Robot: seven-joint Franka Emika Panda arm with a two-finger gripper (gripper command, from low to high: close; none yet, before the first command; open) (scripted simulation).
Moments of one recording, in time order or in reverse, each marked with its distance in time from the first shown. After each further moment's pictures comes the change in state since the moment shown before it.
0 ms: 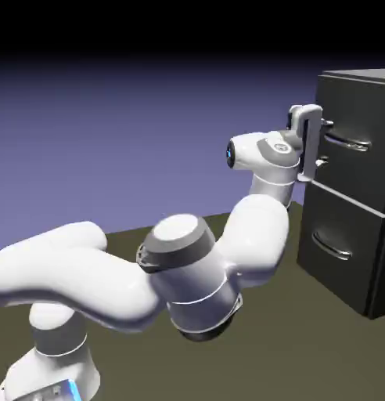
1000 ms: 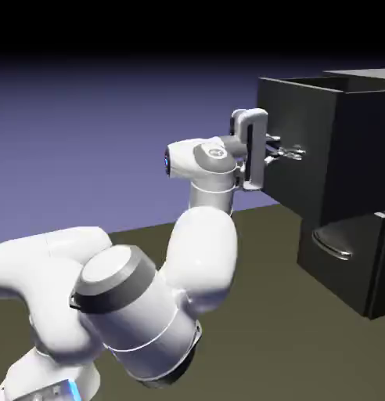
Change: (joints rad) arm -0.481 -0.058 0.189 -0.731 0.124 -0.256 0.060
